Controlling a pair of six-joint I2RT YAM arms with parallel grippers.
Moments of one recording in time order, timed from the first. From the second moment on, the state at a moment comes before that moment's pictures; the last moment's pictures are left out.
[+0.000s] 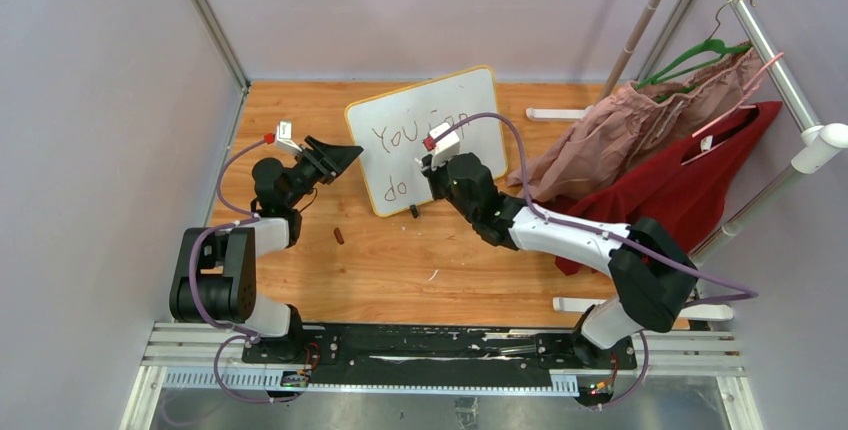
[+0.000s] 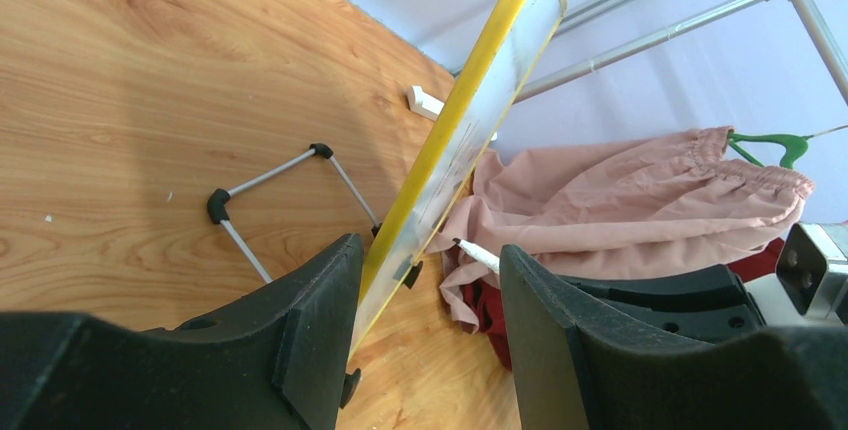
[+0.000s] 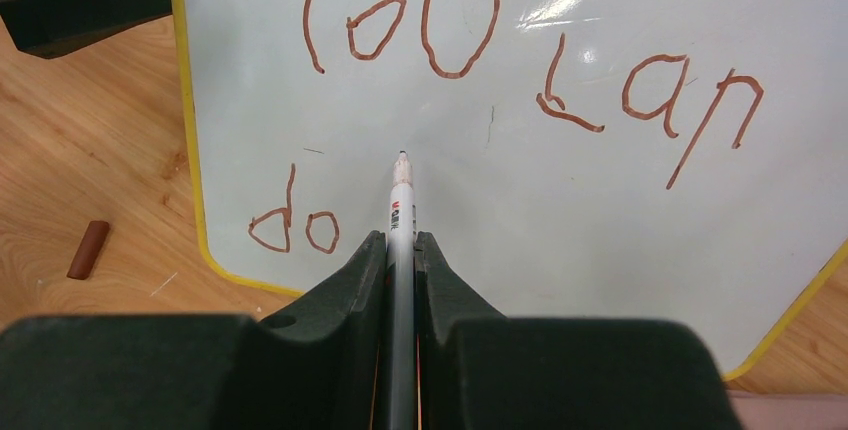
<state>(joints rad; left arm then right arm) 0.02 1.45 0.47 1.04 0.63 -1.03 0.89 1.51 0.94 0.35 0.30 0.00</state>
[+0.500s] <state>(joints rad) 0.02 1.45 0.47 1.04 0.63 -1.03 0.89 1.56 0.94 0.31 0.29 0.01</state>
